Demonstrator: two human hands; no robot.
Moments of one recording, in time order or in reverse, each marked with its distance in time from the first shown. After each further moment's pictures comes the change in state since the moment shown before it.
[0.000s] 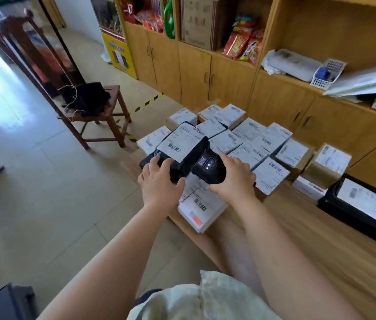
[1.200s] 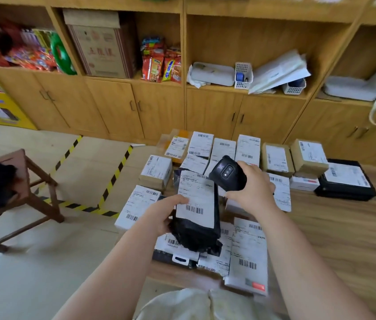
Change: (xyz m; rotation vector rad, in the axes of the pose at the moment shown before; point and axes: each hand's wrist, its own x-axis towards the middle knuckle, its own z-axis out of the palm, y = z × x) left_hand 0.250 -0.029 -0.001 -0.822 -1.071 -0.464; right_hand 0.132 -0.060 0.014 0.102 0.349 0.551
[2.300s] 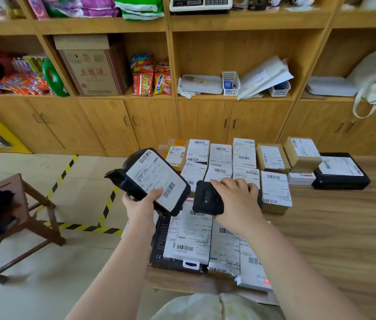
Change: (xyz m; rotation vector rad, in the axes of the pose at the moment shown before) left_hand 0.002 0.012 -0.040 -0.452 0.301 0.465; right_hand -0.053 -0.035 0.023 -0.340 0.004 -0.284
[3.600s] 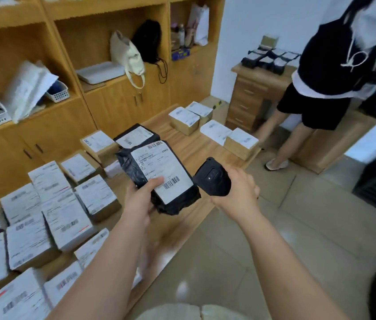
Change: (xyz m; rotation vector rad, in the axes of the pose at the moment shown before) left_hand -0.233 -0.168 0.243 0.566 -0.972 -0.281; right_hand -0.279 0.211 -0.067 0.355 0.459 1.193
